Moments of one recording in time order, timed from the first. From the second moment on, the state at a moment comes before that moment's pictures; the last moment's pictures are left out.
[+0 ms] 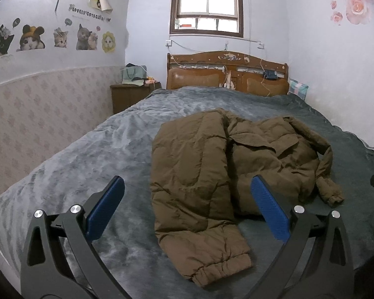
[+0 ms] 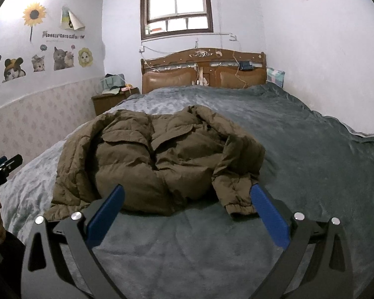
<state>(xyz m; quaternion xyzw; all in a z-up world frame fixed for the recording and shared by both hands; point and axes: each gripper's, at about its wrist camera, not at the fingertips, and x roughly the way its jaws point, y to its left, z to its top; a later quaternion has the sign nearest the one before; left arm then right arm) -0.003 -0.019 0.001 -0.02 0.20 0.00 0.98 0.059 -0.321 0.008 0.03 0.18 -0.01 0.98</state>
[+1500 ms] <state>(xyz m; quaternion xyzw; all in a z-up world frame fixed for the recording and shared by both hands) -0.004 -0.027 0.002 0.00 0.20 -0.01 0.98 0.061 -0.328 0.009 0.03 0.19 -0.02 0.98</state>
